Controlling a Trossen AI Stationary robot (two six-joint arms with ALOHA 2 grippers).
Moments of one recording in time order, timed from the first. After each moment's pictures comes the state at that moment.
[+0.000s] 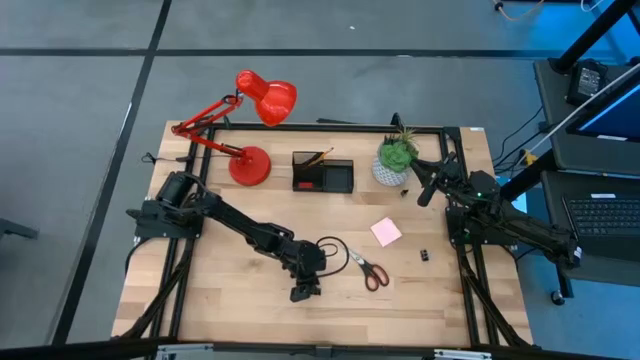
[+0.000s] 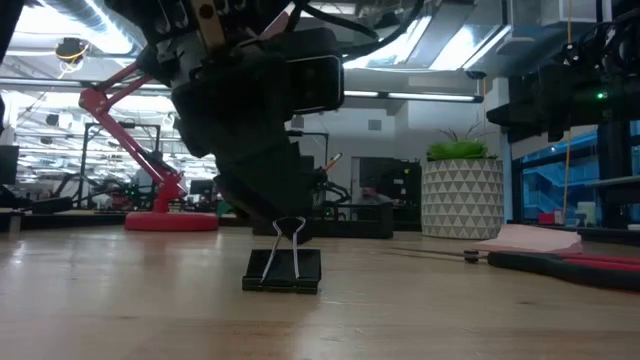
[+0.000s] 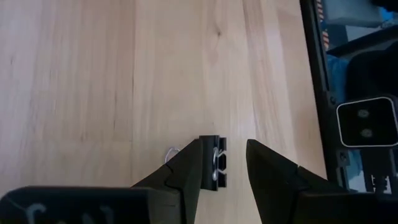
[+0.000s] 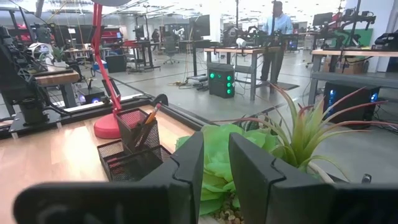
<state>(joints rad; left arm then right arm) -0.31 1.94 1.05 0.09 0.26 -0.54 -0.46 0.01 0.01 0.05 0.17 0.04</state>
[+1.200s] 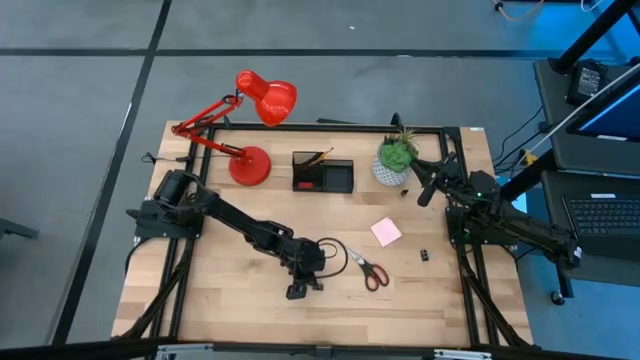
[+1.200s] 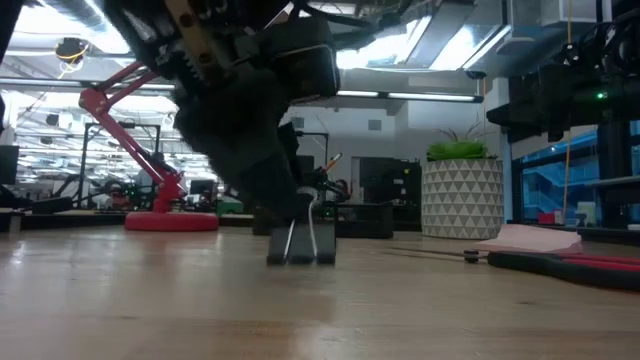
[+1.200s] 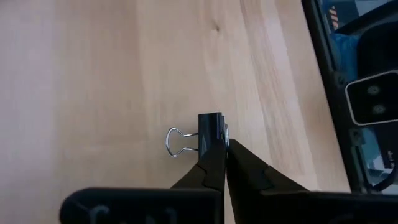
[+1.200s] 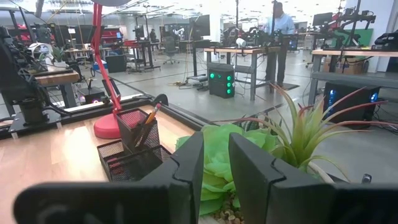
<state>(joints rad) -0.30 1.91 1.05 0.03 0.26 -0.40 -0.46 0.01 0.01 0.05 0.17 0.04</state>
